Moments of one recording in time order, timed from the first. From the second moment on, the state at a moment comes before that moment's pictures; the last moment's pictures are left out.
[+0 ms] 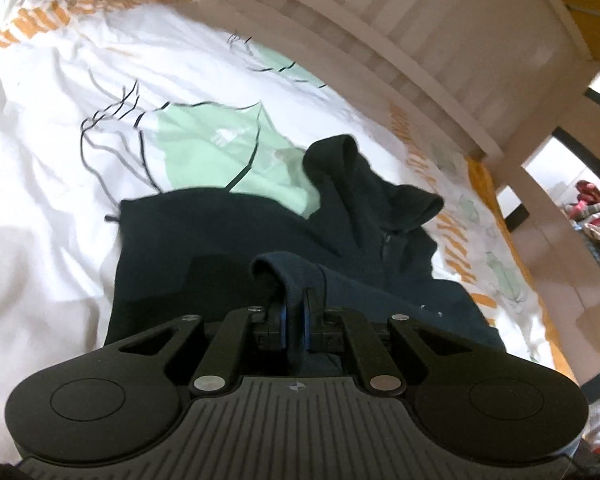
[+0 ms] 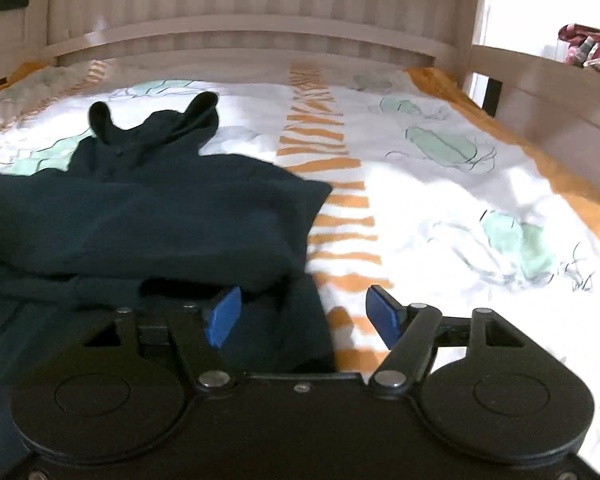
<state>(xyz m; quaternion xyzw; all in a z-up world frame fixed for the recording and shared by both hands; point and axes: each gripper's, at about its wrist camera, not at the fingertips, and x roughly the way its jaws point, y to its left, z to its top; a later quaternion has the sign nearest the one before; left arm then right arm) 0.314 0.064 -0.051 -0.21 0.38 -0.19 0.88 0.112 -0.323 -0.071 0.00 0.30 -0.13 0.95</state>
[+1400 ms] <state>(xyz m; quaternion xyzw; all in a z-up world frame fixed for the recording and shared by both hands) 0.322 0.062 -0.075 -0.14 0.43 -0.16 0.88 0.137 -0.373 -0.068 0.07 0.34 -0.08 0.94</state>
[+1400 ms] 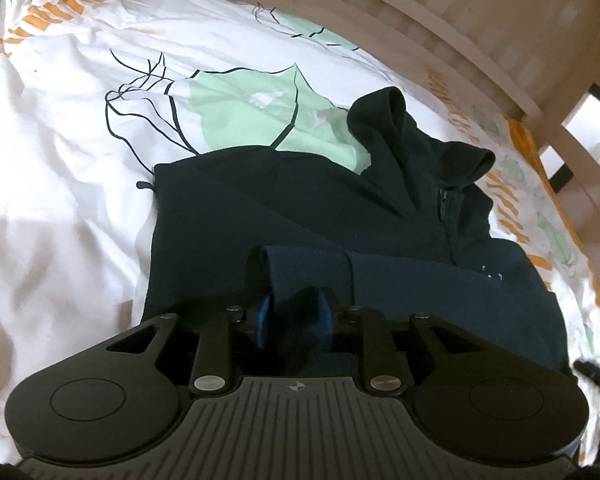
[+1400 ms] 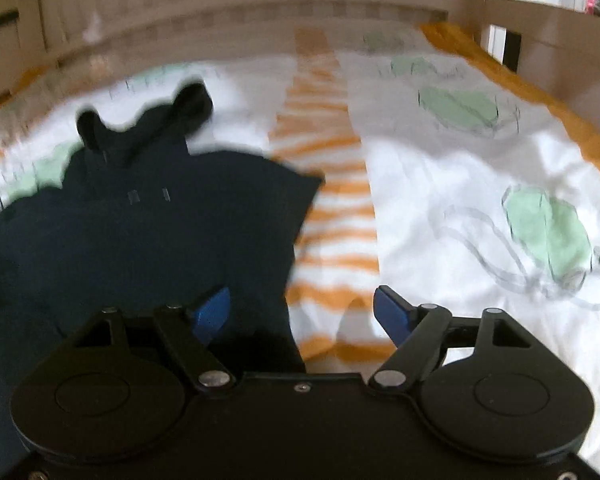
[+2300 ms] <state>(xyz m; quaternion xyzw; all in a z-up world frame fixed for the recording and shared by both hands) 0.342 0.028 0.004 -0.07 0.33 -0.17 0.93 0.223 -0.378 -0.029 0.08 0.28 -0.07 0.95</state>
